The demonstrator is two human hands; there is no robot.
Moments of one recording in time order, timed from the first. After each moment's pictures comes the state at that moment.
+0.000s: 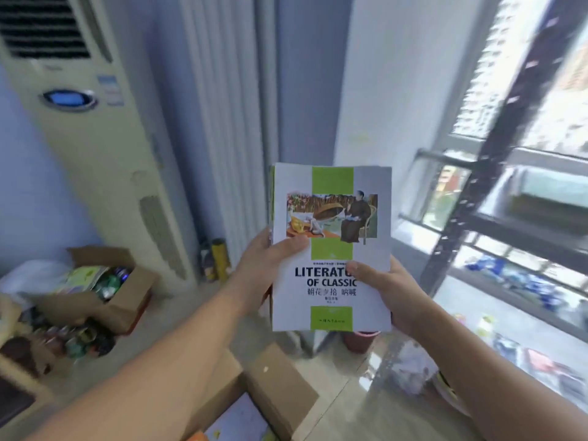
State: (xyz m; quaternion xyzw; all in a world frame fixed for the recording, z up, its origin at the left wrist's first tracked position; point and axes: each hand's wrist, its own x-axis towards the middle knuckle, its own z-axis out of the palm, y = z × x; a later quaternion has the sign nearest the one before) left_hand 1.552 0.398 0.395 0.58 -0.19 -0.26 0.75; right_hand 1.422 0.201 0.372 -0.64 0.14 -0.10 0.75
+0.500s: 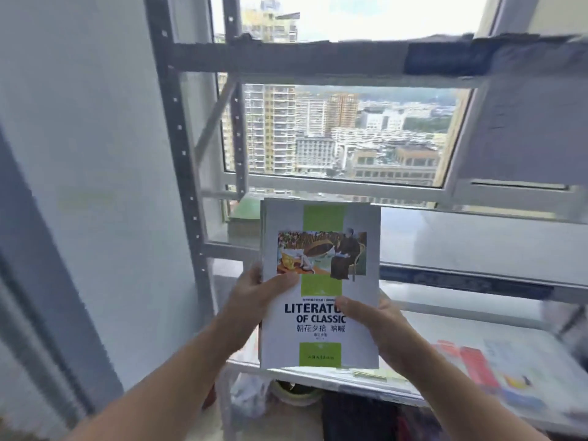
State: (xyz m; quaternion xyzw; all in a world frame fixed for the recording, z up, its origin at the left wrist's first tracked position) left_hand 1.240 0.055 0.426 0.50 -0.40 -0.42 0.64; right_hand 1.022 -0.043 0.402 -0.60 0.27 -0.34 0.67
